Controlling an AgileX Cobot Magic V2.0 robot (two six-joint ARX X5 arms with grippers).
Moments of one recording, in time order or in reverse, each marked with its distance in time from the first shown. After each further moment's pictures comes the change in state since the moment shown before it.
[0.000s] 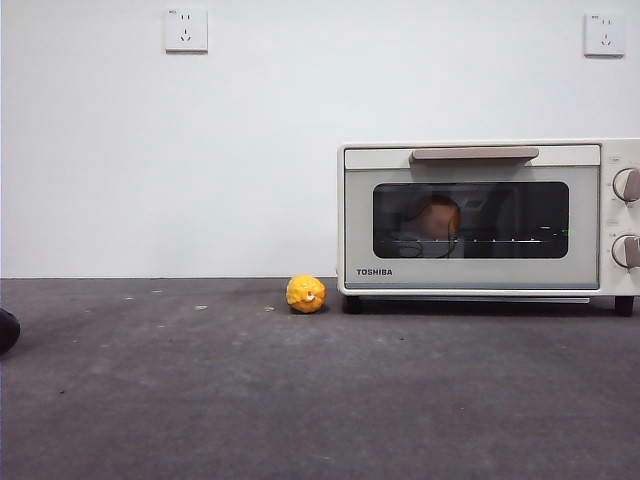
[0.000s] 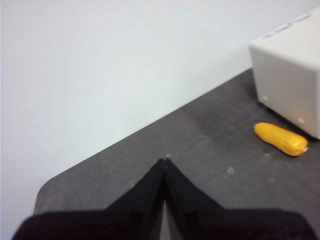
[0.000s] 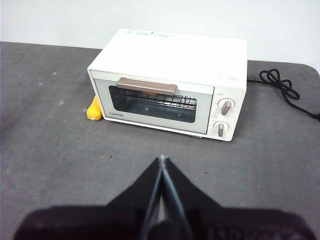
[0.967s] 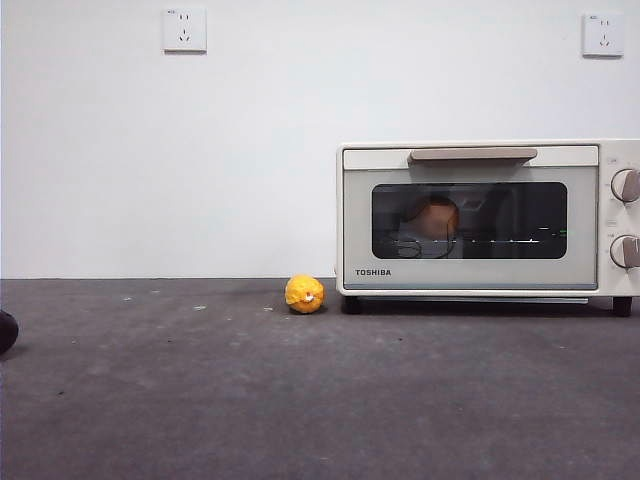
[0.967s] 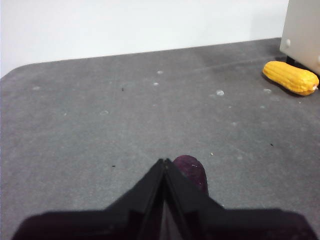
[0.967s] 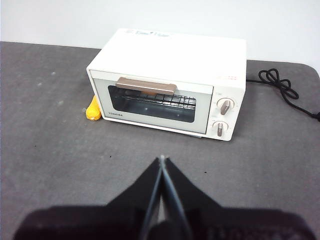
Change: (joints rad) left arm -0.063 -0.752 -0.969 0.220 -0.211 -0.365; right arm 0.000 0.002 0.000 0.000 0.000 0.000
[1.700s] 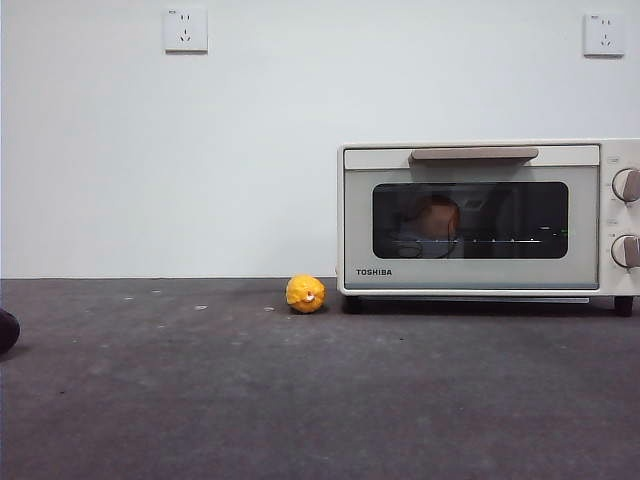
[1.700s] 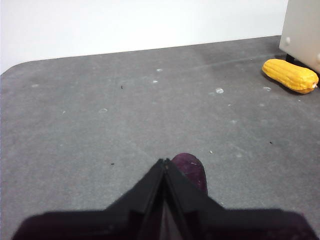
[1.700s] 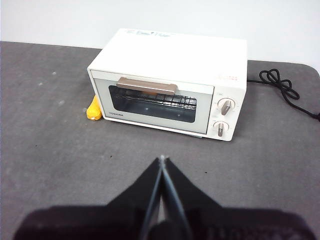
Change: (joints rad) left arm -0.002 0.018 0.000 0.008 0.004 -0.002; right arm 0.000 0.000 0.000 0.000 0.000 0.000
